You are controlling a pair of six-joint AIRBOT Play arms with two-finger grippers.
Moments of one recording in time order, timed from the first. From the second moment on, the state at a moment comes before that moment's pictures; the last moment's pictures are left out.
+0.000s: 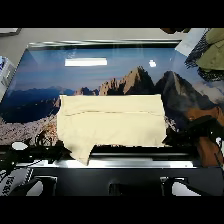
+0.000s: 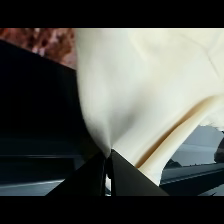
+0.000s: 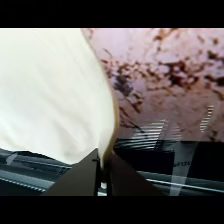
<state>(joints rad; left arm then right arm) 0.27 -0.95 0.24 0.76 -1.11 -1.47 -0.41 -1.33 0.72 2.05 -1.31 -1.76</state>
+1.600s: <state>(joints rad) 0.16 -1.59 1.40 1.15 -1.43 -1.48 -0.41 -1.35 0.97 2.27 -1.12 -1.69</state>
